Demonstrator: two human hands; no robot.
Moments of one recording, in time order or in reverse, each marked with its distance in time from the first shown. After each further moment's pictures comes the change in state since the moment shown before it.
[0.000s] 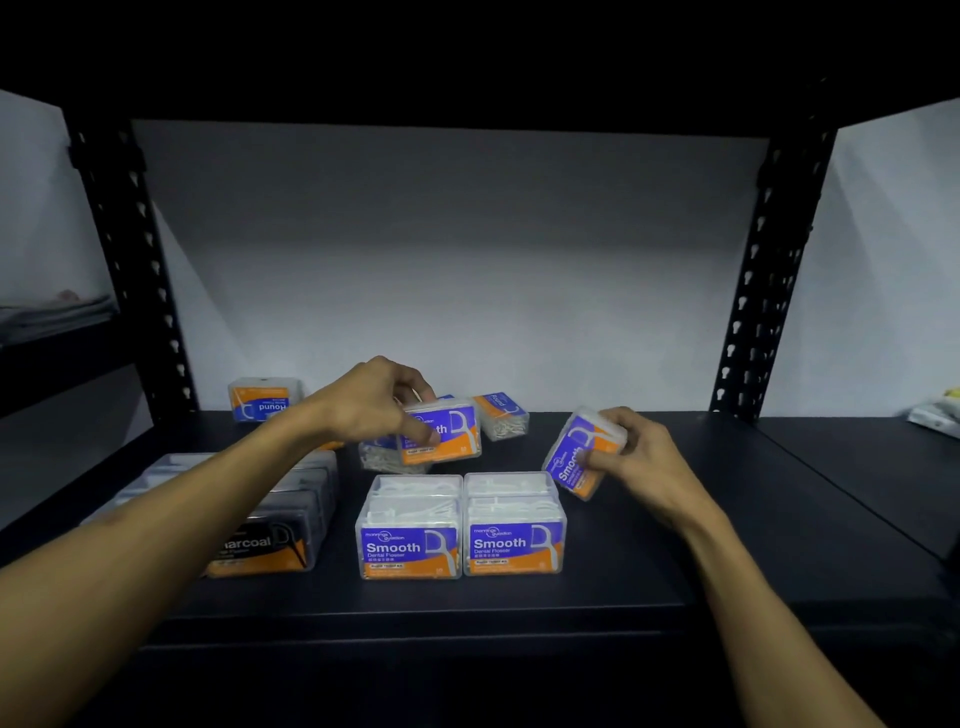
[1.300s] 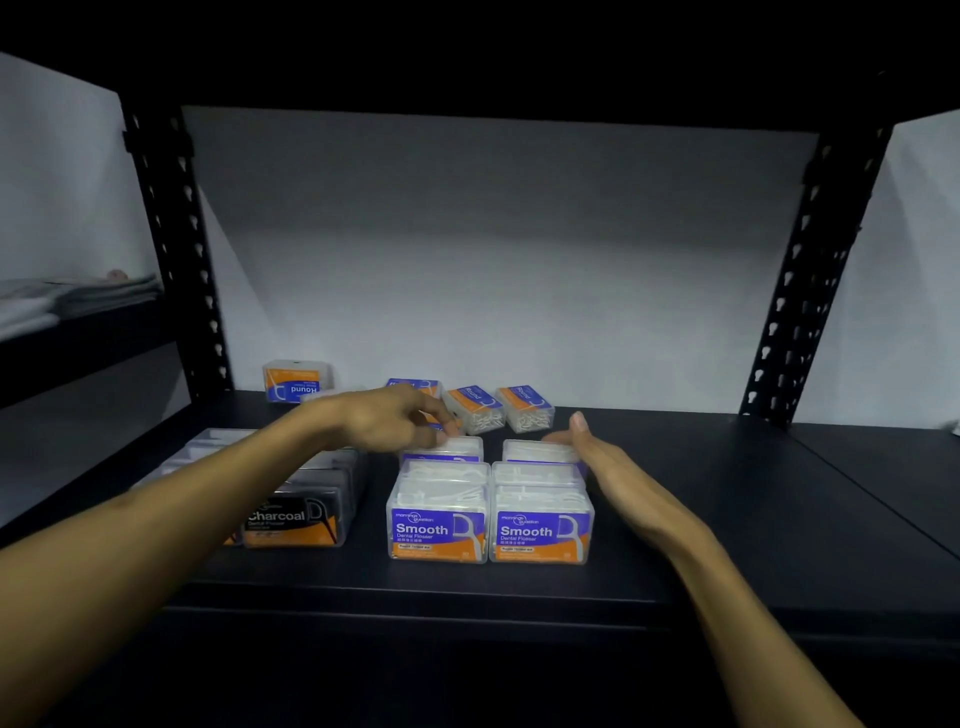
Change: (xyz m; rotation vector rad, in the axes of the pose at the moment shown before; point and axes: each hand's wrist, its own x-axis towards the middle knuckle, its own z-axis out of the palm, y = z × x) left_hand -0.025 -0.002 0.003 0.001 -0.289 -0.107; right_hand -0.033 -0.041 0.048 -0.123 -0.361 0.143
